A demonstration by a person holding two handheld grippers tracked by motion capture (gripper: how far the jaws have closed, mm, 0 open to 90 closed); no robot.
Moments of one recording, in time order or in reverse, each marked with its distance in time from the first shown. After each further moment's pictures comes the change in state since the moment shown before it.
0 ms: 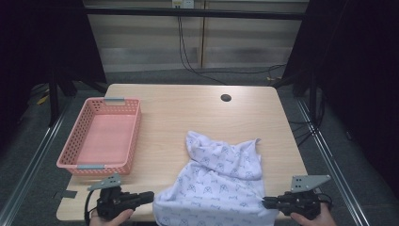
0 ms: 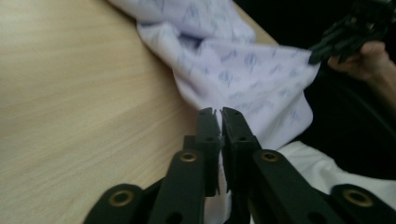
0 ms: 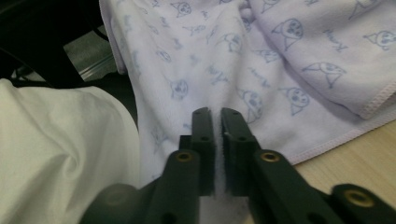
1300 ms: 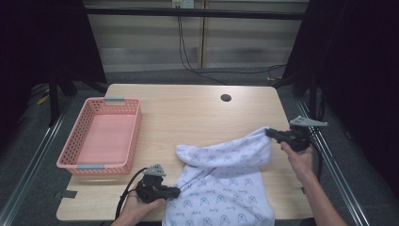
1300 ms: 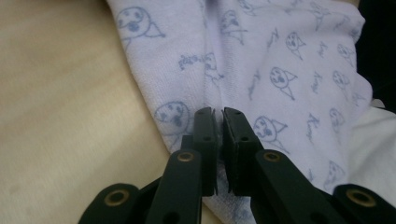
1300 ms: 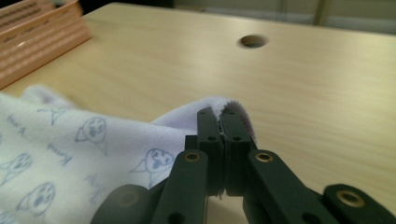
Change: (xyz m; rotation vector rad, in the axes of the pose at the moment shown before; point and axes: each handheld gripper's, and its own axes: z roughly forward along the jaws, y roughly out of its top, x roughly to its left) left arm 0.014 0.012 0.104 0.337 -0.002 0.139; right arm -0.146 0.075 0.008 -0.308 -0.435 0.183
